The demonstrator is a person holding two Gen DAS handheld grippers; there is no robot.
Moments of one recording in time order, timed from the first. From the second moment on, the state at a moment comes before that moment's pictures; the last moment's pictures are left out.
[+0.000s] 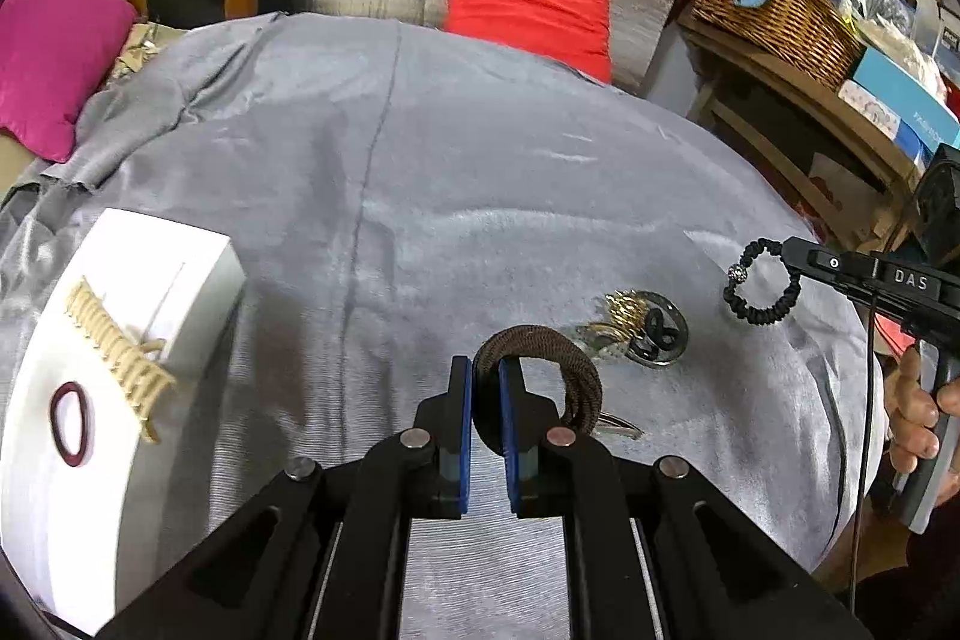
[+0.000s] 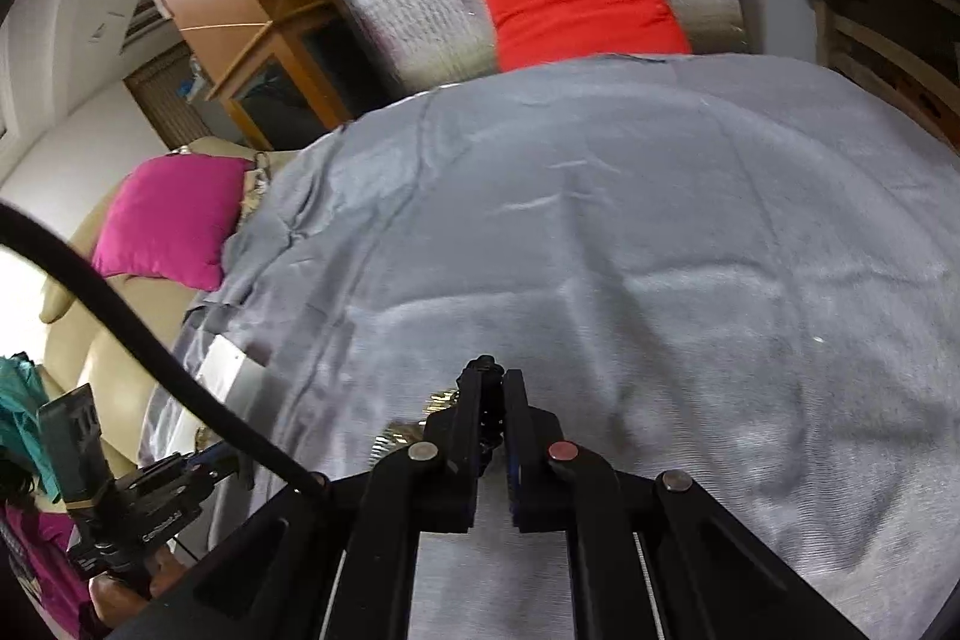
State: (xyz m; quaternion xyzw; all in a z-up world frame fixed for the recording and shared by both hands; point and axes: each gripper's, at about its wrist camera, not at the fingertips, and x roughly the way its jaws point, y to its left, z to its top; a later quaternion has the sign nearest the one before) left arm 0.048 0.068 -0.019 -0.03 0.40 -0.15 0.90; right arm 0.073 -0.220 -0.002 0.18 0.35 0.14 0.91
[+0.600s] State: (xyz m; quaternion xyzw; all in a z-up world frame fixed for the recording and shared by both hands) left arm 0.019 0.195 0.004 -0.07 0.36 -0.03 0.93; right arm 0.088 -0.079 0.020 0.15 0.34 0.24 0.90
